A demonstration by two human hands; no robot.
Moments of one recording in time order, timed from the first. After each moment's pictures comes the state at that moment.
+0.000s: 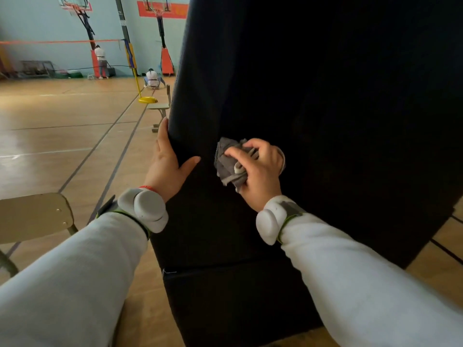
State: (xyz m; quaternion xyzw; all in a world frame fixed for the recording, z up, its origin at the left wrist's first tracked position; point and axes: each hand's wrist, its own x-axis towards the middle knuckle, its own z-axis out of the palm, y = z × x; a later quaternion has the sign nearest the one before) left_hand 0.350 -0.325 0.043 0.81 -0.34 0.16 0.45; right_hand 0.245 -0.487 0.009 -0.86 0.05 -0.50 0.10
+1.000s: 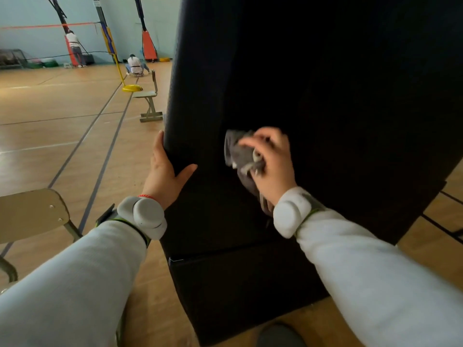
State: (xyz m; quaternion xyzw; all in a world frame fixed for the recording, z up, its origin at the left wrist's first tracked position) left_hand 0.359 -0.306 0.000 0.83 -0.32 0.09 0.45; right_hand 0.235 -0.483 0.005 -0.83 0.05 -0.52 0.19
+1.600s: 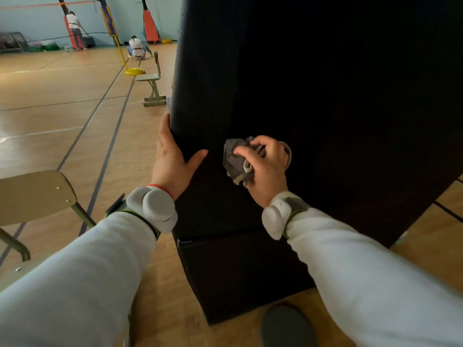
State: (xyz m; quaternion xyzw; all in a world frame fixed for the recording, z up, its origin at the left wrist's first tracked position) left_hand 0.356 -0.305 -0.022 0.82 -0.32 0.13 0.45; right_hand 0.248 -0.463 -0.064 -0.88 0.07 -0.46 0.11
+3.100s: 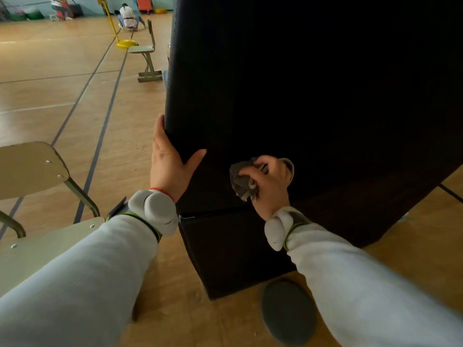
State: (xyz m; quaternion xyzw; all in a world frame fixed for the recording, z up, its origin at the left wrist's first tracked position) left_hand 0.360 -0.286 -0.092 0.83 -0.28 0.11 0.47; right_hand 0.244 -0.447 -0.167 -0.90 0.11 -0.40 0.13
